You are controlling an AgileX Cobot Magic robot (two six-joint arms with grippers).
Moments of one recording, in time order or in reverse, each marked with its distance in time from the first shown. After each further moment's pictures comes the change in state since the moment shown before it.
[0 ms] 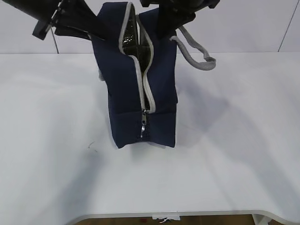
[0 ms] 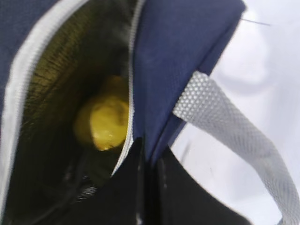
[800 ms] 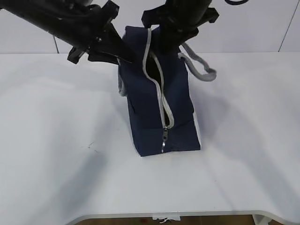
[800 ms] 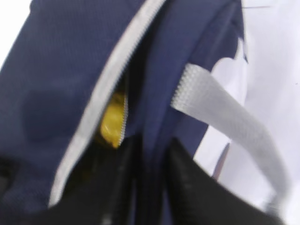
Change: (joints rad) left arm -0.059 0.161 0.000 -0.055 -0.103 0.035; right arm 0.000 0.069 0.010 -0.078 -0.010 0.045
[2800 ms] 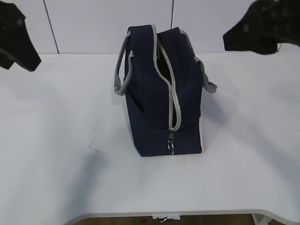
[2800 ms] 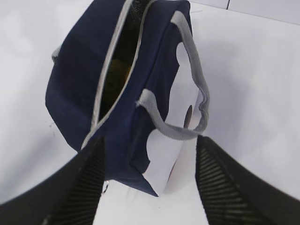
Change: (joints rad) left arm -0.002 -0.453 0.145 0.759 0.211 -0.203; right arm 0.000 -0.917 1.083 -0.059 -0.647 0.006
